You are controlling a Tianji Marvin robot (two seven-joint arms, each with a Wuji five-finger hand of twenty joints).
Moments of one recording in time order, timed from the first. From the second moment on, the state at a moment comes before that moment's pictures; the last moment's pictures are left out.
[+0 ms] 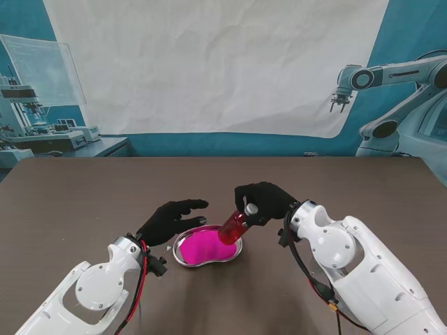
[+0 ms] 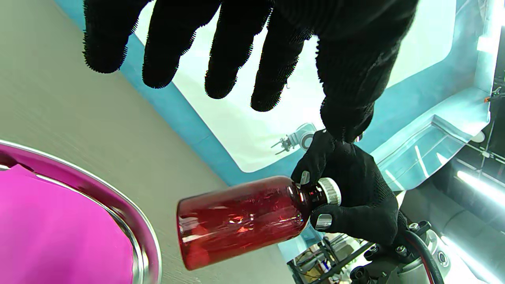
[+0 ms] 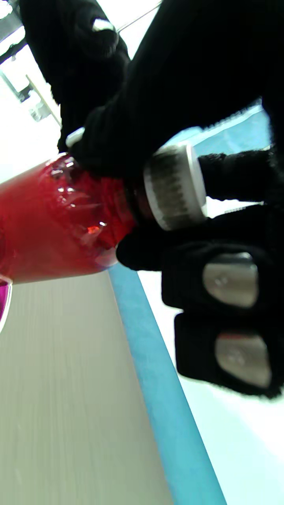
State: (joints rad) left arm 1.63 -1.12 -1.23 -1.69 0.18 -0.19 -0.06; right arm -1.31 -1.09 1.08 -1.53 -0.50 -0.27 0.18; left_hand 0.94 -0.22 -0.01 -0.04 0.65 0.24 0.14 0.35 0.65 0.34 0.08 0.26 0.41 0.50 0.16 0.33 0.17 0.56 0.23 0.57; right_hand 0.55 -1.02 1.30 -0.39 0.64 -0.18 1.42 0.24 1.13 0.12 0.91 0.84 1.29 0.00 1.49 1.00 1.13 0.14 1.74 0.93
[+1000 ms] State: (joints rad) left arm 1.65 -1.12 -1.24 -1.69 0.21 -0.16 -0.03; right arm -1.15 -1.04 0.97 -1.38 -0.76 -0.21 0.26; left_hand 0.96 -0.20 -0.01 -0.04 0.67 0.25 0.15 0.35 0.65 0.34 0.08 0.27 0.41 0.50 0.16 0.33 0.15 0.54 0.23 0.59; right_hand 0.53 -1.01 1.30 -0.39 0.64 -0.20 1.41 0.24 1.13 0.11 0.91 0.82 1.29 0.00 1.45 0.97 1.13 0.13 1.72 0.92
